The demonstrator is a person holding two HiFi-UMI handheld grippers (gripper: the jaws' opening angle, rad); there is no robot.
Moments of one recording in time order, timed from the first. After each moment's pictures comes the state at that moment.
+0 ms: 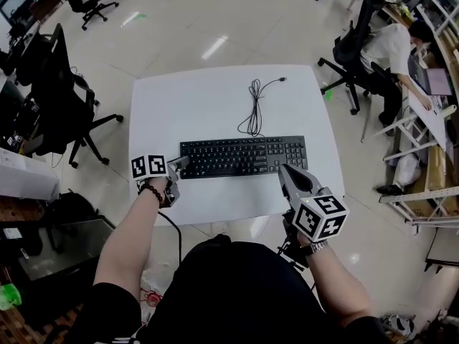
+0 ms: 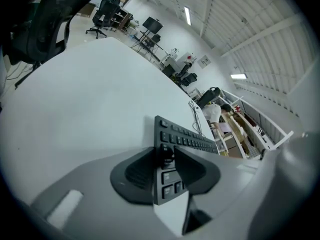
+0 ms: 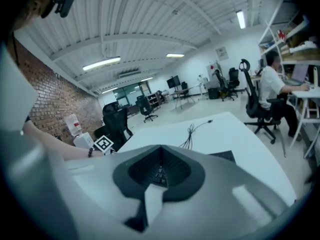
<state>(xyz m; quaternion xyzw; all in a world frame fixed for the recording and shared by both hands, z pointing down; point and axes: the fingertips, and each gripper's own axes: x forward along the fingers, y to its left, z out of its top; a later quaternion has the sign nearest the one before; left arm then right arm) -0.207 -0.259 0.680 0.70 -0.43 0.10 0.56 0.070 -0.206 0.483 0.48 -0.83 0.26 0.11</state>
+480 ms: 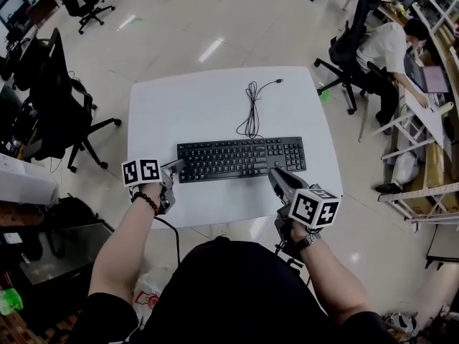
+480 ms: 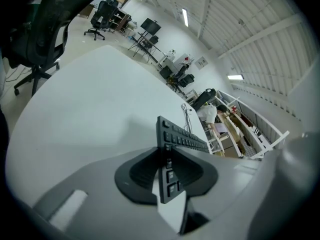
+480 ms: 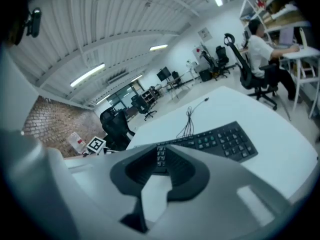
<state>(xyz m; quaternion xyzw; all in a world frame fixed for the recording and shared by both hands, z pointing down) -0.205 -0.248 0.639 0.71 -0.43 0.09 0.55 0.067 -0.207 0.527 0.46 -0.80 0.38 0.08</state>
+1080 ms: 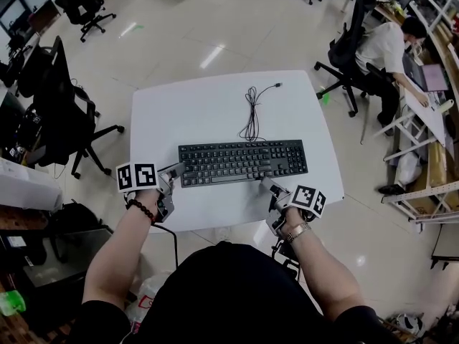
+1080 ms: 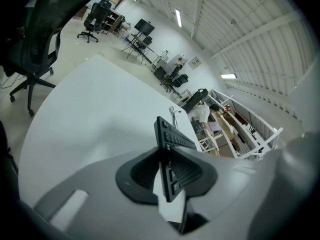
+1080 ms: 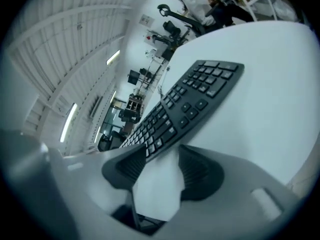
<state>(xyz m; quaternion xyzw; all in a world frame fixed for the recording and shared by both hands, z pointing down) -0.191 -0.240 0.582 0.73 -0.41 0.09 0.54 0.074 -0.202 0.632 0.43 -0.65 0.62 -0.04</state>
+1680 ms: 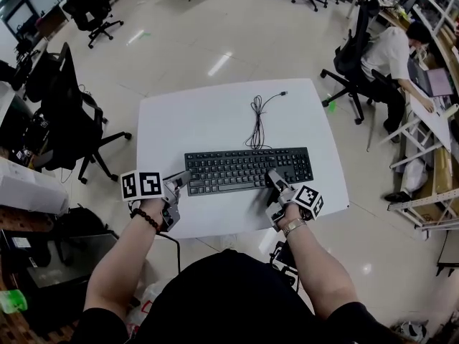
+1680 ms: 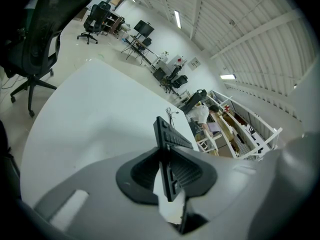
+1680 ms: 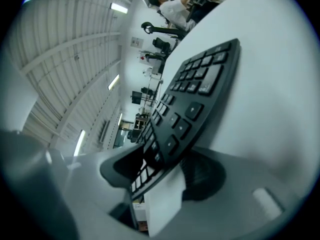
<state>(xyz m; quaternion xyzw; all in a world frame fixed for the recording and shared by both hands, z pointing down) -0.184 -0.235 0.564 0.73 -0.41 0.09 0.54 0.084 -0.251 0.655 0.44 -0.62 0.62 -0.19</state>
